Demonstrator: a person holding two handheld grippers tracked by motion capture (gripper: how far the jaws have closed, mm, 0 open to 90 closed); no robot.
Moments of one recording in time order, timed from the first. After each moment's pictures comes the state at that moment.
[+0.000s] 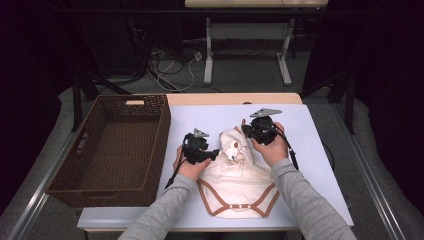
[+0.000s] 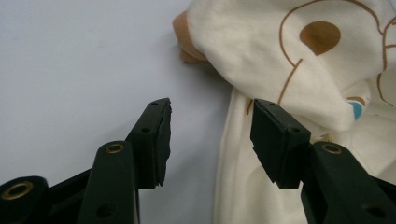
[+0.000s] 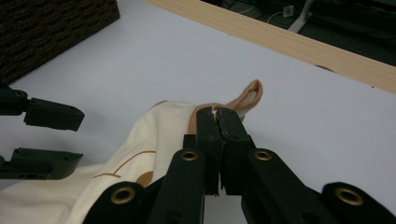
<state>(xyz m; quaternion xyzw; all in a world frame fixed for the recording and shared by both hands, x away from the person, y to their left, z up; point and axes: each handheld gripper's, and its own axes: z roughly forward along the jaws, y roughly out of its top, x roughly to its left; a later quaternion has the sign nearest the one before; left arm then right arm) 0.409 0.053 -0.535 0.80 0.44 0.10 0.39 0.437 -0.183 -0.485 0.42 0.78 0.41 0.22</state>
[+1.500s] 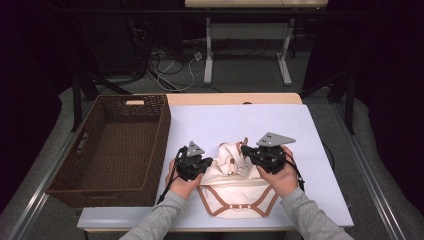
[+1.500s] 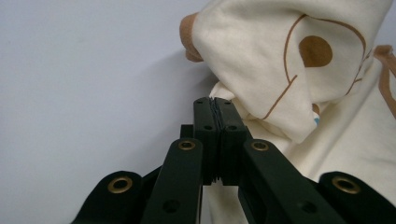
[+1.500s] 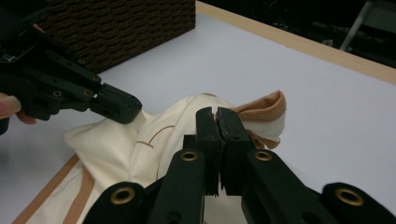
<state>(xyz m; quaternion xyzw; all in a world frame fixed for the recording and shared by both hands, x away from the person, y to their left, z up) 0.351 0.074 -0.528 0.82 0.37 0.12 0.41 0.344 -0.189 -0.482 0.35 0.78 0.47 0.20</state>
